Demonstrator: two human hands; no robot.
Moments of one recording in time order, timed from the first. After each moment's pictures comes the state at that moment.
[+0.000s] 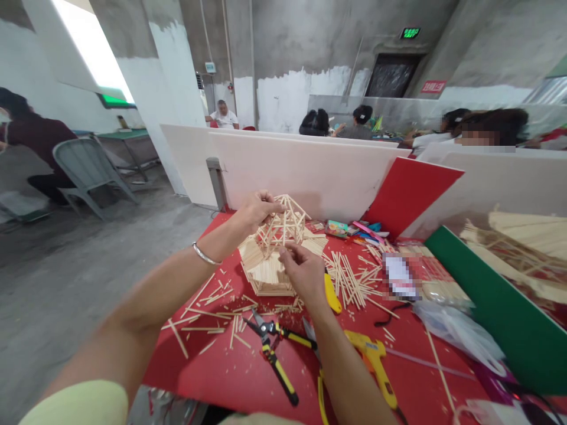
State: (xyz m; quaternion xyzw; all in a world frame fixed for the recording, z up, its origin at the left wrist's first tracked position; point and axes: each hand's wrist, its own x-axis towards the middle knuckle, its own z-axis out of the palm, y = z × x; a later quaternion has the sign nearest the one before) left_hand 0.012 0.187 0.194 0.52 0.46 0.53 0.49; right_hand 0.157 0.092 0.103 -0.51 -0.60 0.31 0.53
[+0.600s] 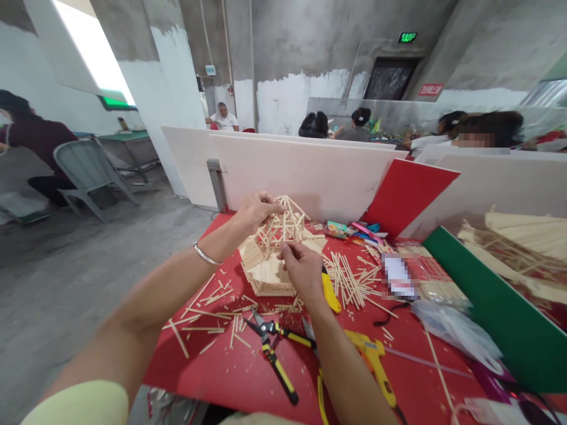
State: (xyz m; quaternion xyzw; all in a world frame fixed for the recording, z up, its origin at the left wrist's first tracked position) left_hand 0.007 0.196 0.184 0.55 0.45 0.53 0.46; right_hand 0.153 0.092 0.115 -0.50 -0.59 0.34 0.54
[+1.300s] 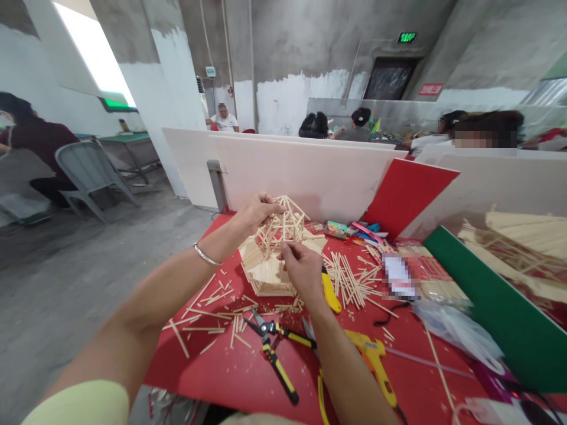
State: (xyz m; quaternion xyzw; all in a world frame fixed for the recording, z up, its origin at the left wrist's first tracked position) left_hand 0.007 0.196 0.184 0.55 0.45 0.53 0.47; right_hand 0.153 0.094 0.113 -0.49 -0.59 0.34 0.54
